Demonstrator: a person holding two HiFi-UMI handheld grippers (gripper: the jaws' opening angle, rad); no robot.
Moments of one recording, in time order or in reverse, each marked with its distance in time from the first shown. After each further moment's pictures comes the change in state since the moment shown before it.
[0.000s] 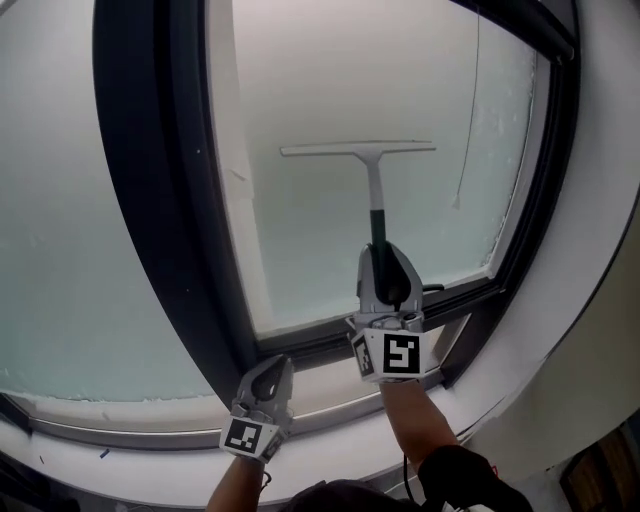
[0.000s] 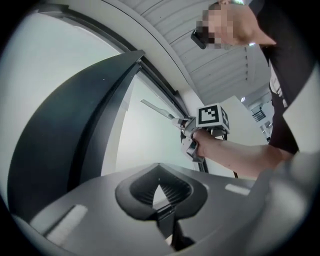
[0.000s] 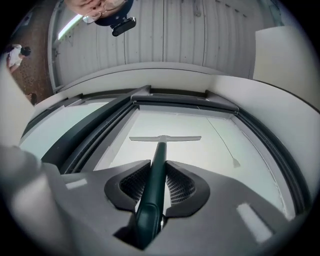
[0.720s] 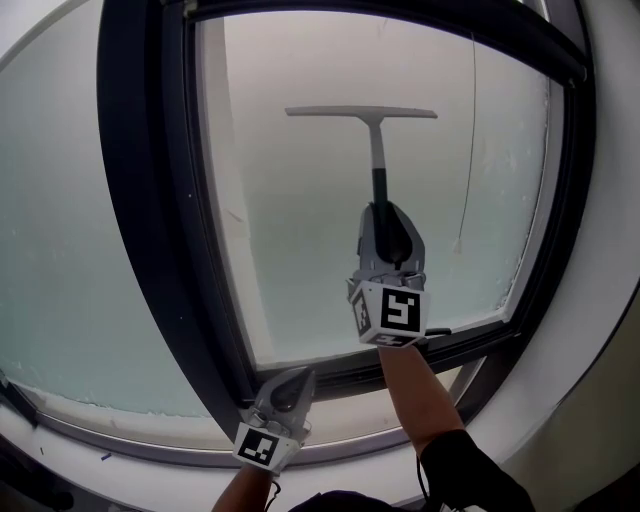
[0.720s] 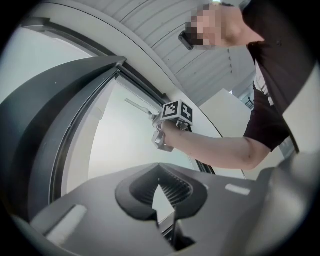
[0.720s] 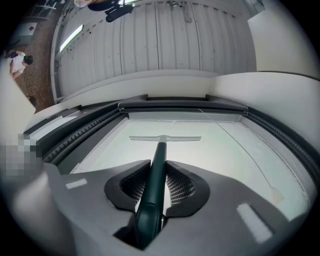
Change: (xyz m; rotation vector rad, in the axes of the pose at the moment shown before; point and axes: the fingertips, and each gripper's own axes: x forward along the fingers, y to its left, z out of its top) left arm 0.064 -0.035 0.028 0.159 -0.084 -0.042; right arm 0.112 -0.037 0.045 0.055 -0.152 0.041
